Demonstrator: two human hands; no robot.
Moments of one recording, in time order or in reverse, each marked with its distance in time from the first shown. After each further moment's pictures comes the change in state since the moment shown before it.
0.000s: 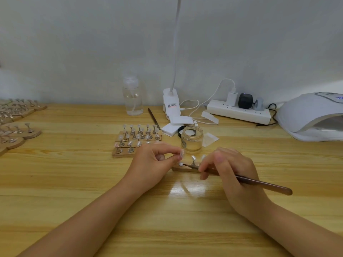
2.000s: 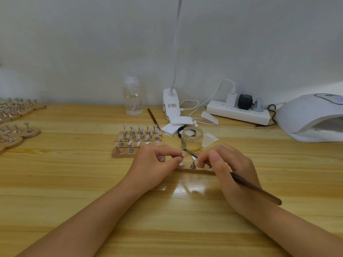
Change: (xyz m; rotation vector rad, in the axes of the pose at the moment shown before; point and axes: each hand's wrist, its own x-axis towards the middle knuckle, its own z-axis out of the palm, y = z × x) left_hand 0.000 0.001 0.000 0.043 -0.013 -0.040; right_hand 0.000 0.000 0.001 -0.059 0.009 0.045
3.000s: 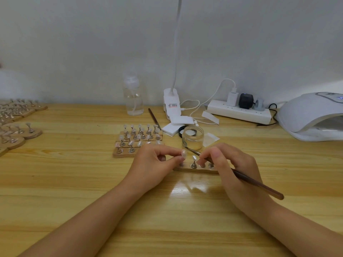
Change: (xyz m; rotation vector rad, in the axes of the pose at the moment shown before) left_hand -0.001 -0.001 -0.001 -0.036 -0.018 -0.021; right_hand 0.003 -0.004 -0.002 0.048 -0.003 0.061
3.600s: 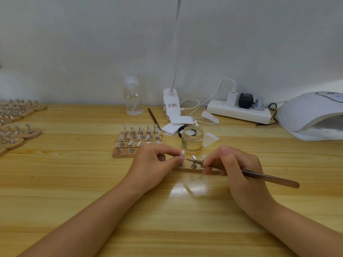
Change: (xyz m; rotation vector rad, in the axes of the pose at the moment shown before) left_hand 0.001 -0.001 0.000 0.019 0.000 0.010; right_hand -0.003 0.002 0.001 0.203 0.044 0.046
